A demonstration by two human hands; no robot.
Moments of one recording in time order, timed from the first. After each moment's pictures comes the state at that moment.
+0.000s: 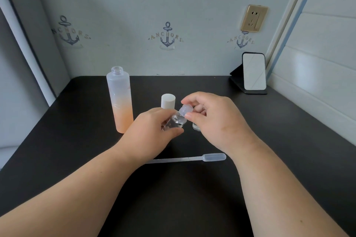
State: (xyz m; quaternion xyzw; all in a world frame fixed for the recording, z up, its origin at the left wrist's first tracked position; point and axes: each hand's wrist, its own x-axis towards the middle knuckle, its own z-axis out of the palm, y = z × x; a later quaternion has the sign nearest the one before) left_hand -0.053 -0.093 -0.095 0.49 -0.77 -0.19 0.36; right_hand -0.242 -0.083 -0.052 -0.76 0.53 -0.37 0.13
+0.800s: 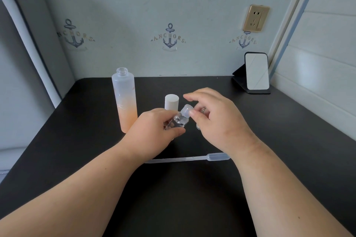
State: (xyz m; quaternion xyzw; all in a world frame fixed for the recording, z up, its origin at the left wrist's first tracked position) left_hand -0.049 -0.096 -0.094 0.49 -0.77 -0.19 0.35; right_hand -0.236 -0.081 -0.056 -0.78 0.48 -0.39 0.07
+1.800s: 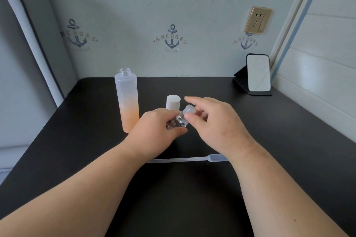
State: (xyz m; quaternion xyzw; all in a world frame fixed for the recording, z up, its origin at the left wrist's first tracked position) left_hand -0.051 -0.100 -0.094 0.49 -0.78 -0.16 0.34; right_hand -0.232 -0.082 -0.060 -0.77 0.52 -0.36 0.06
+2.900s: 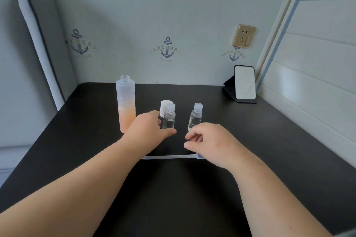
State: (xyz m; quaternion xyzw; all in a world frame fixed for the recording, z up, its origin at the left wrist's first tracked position) left_hand -0.054 -0.104 -0.088 0.64 -0.70 -0.16 0.26; right_hand -0.257 -0.053 -0.067 -0.74 0.60 -0.21 0.22
